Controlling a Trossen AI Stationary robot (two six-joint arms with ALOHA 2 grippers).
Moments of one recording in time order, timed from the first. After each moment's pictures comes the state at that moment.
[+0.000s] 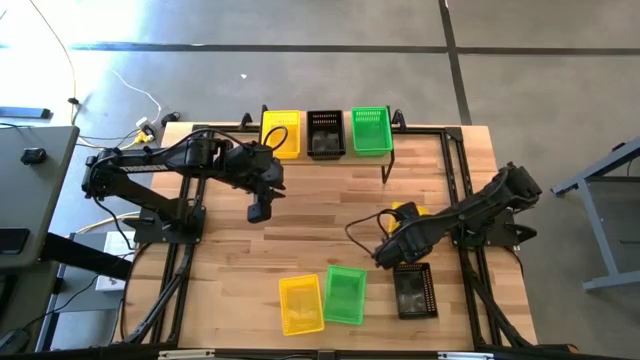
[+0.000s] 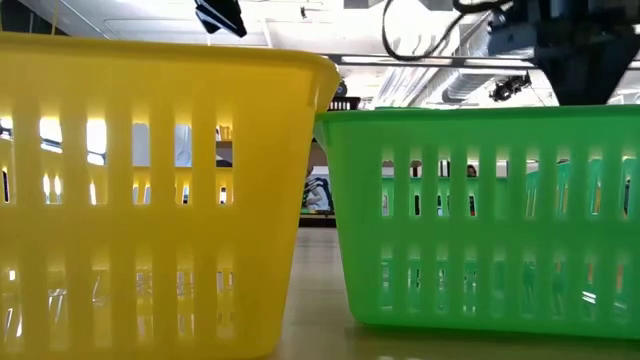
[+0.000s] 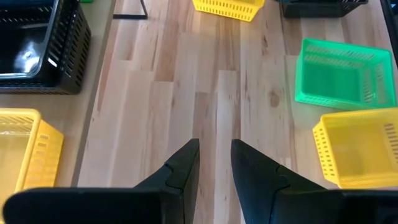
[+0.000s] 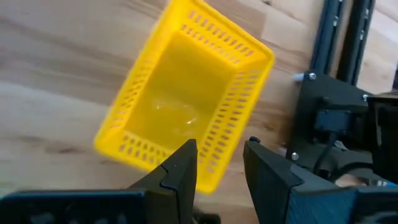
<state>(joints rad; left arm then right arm) 0.17 1.30 1.37 -0.97 -0.02 0.01 0.43 1.64 1.31 -1.57 0.23 1.73</state>
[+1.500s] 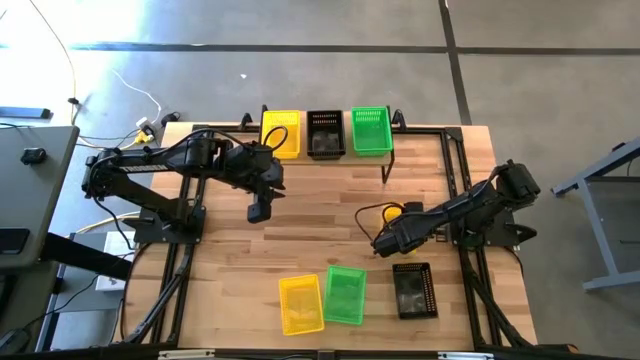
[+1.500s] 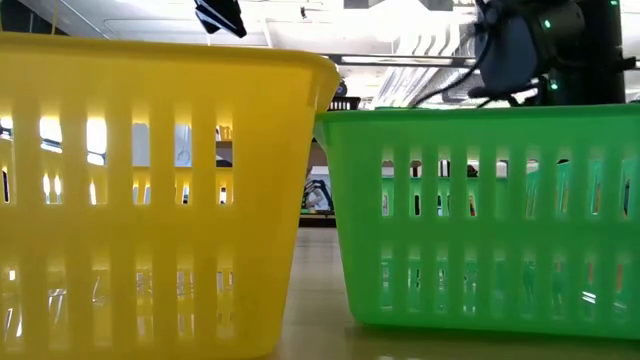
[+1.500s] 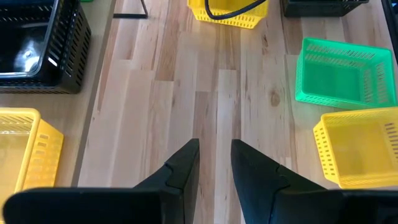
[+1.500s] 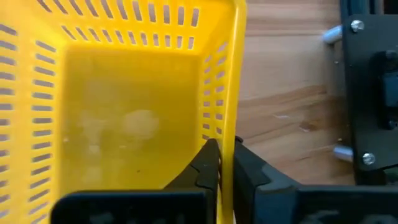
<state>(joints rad) 0.17 1.30 1.37 -0.97 -0.02 0.01 0.32 1.64 0.95 -1.22 0.20 1.98</state>
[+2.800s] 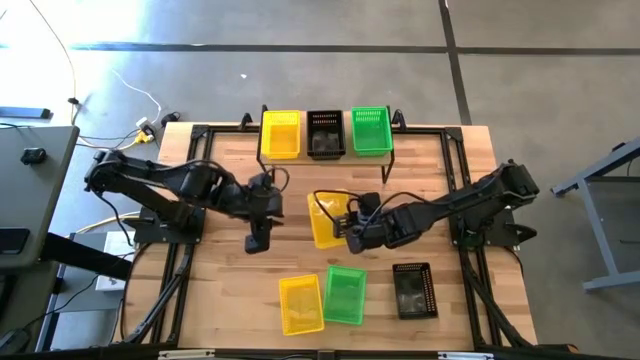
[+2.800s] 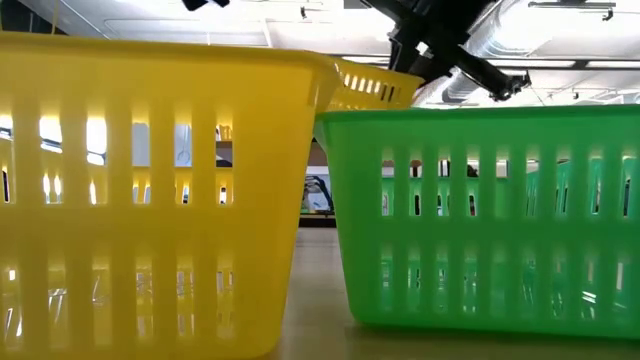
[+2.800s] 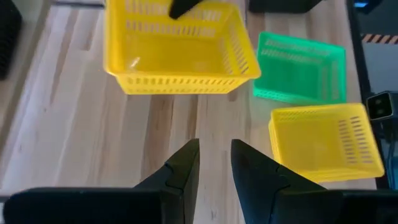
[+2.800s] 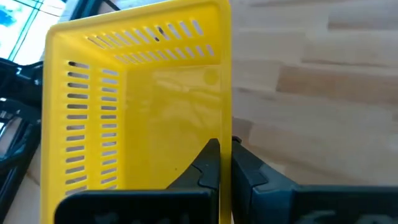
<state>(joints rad) -0.11 1.33 1.37 -0.97 -0.15 -0.25 0.30 1.64 1.25 -0.66 0.65 1.51</state>
